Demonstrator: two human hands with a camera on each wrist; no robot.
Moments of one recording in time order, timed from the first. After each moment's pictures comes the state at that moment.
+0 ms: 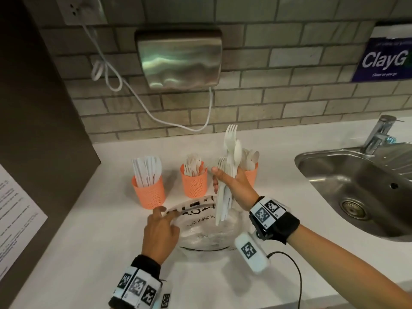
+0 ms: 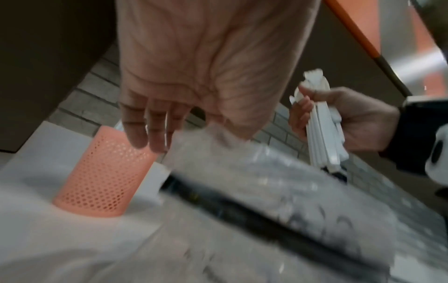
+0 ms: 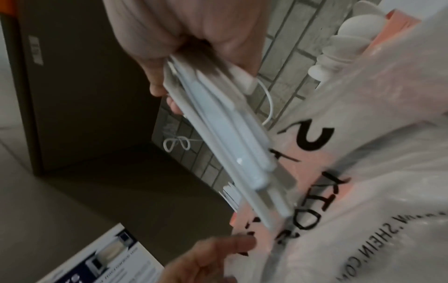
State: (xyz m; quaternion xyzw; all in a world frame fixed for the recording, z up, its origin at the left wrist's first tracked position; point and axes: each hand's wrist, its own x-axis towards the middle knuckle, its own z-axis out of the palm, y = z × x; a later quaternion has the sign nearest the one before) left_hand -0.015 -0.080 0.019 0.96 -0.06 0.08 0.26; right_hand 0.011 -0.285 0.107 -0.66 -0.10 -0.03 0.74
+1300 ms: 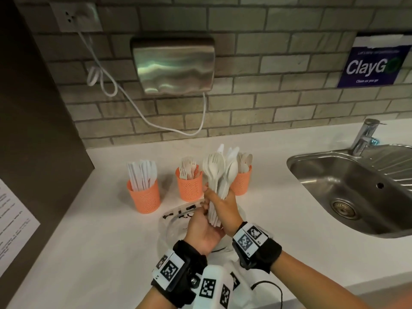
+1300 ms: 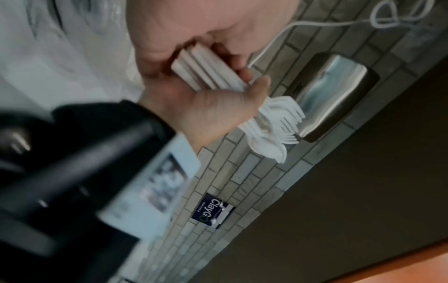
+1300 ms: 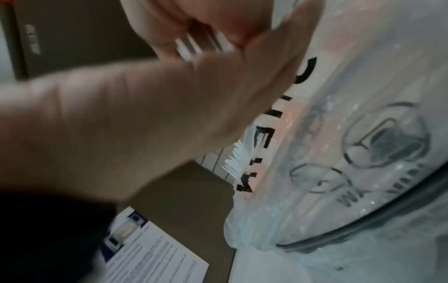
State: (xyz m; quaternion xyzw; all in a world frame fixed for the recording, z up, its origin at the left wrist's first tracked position) left_hand -0.033 -0.181 0.077 0.33 0.14 -0.28 0.89; right_hand -0.019 -0.249 0.078 -0.59 0.04 -0.09 0.80
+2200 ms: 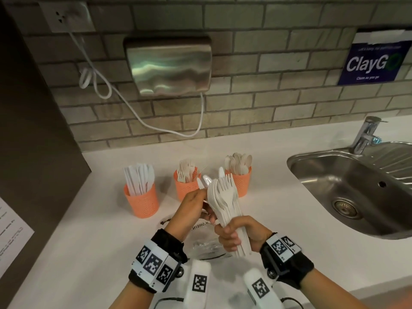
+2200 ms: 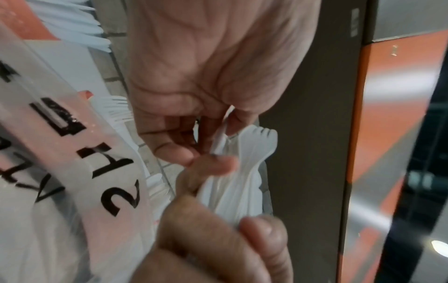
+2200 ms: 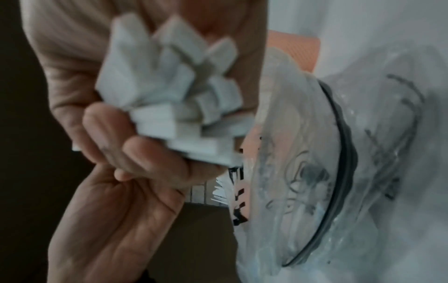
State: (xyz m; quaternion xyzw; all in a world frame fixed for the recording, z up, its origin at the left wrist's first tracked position) left_hand -0.009 -0.157 0.112 0.74 -0.13 -0.15 0.65; right_hand -0.031 -0.312 0.055 -0.43 -0.15 0.37 0.81
